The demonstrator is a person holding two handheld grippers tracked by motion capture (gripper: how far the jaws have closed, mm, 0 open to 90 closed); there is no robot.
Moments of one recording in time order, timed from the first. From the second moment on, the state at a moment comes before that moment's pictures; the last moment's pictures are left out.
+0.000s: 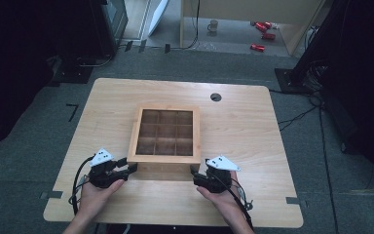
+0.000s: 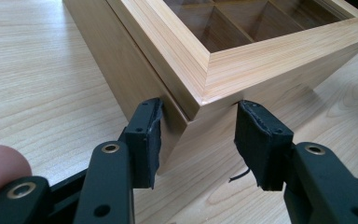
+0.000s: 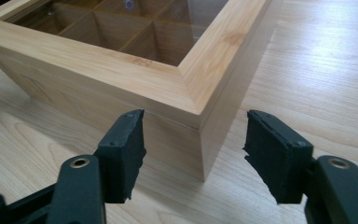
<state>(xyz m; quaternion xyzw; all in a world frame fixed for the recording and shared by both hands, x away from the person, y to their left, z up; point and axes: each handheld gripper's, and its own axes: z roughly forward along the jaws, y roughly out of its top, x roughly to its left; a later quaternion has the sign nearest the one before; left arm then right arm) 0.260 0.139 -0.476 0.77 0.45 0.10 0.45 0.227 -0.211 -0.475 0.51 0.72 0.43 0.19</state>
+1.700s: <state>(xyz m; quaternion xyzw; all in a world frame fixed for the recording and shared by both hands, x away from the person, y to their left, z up) 0.260 0.140 -0.466 0.76 0.44 0.11 0.46 0.225 -0.206 -0.476 0.51 0.71 0.45 0.21</state>
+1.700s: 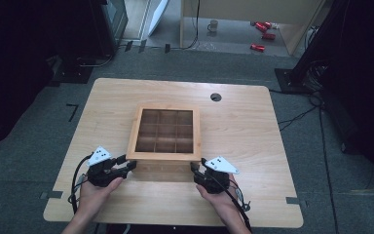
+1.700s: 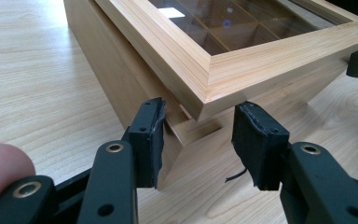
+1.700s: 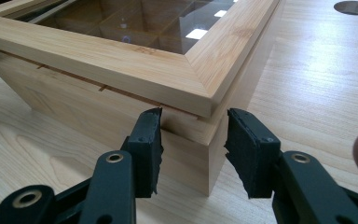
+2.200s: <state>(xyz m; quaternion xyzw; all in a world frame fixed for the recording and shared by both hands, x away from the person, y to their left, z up) 0.261 0.140 -0.464 0.76 0.43 0.11 0.47 0.227 -0.205 -0.473 0.51 0.70 0.46 0.21</state>
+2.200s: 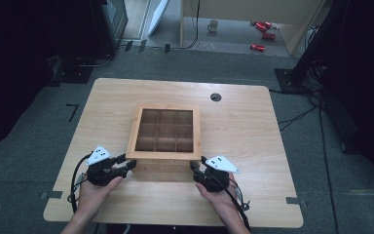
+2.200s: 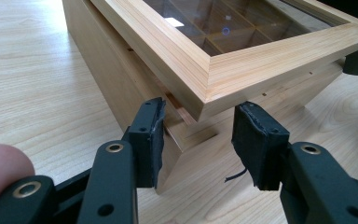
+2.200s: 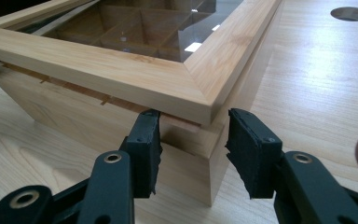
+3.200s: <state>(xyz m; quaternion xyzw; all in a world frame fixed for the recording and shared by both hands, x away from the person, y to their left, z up) 0.260 0.155 -0.515 0.78 0.49 0.17 0.33 0.236 -0.206 -0.436 0.49 0.69 0.47 0.26</state>
